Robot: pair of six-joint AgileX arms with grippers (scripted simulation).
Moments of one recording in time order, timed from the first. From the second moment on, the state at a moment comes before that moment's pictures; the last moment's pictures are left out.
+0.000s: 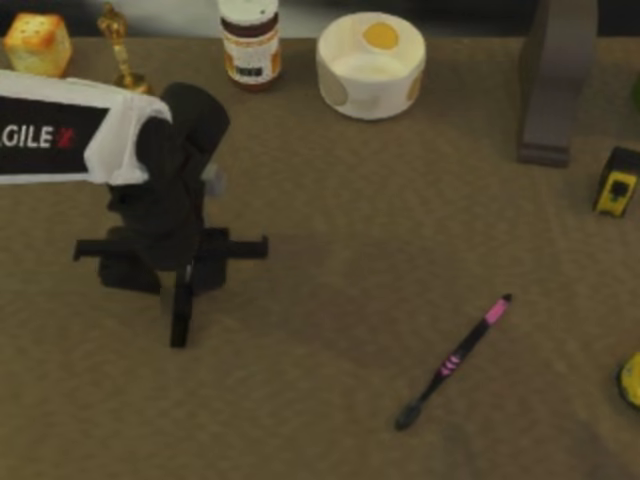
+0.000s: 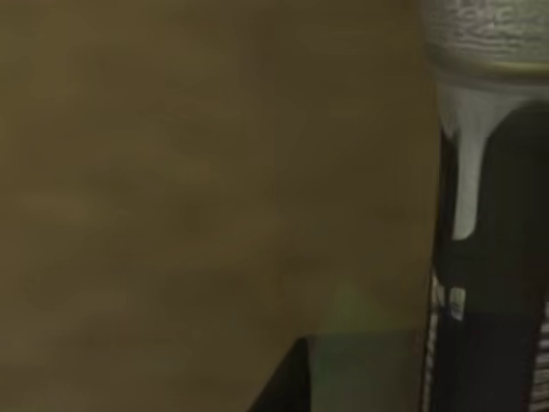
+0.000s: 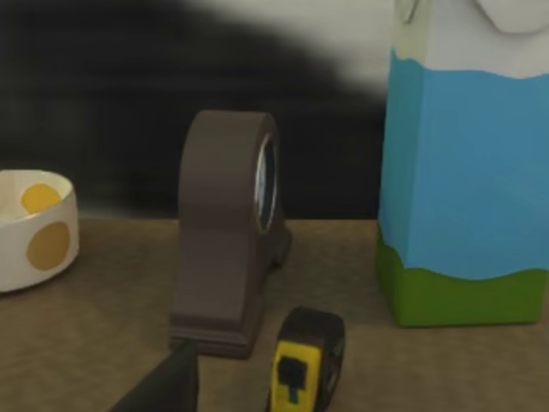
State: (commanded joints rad) left arm -0.40 2.07 1.22 -0.65 -0.02 -0.36; right arm 0.00 0.00 0.00 0.00 0.00 0.00
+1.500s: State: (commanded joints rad) left arm -0.36 1.72 0.90 0.58 0.37 -0.05; right arm 0.00 0.00 0.00 0.00 0.00 0.00
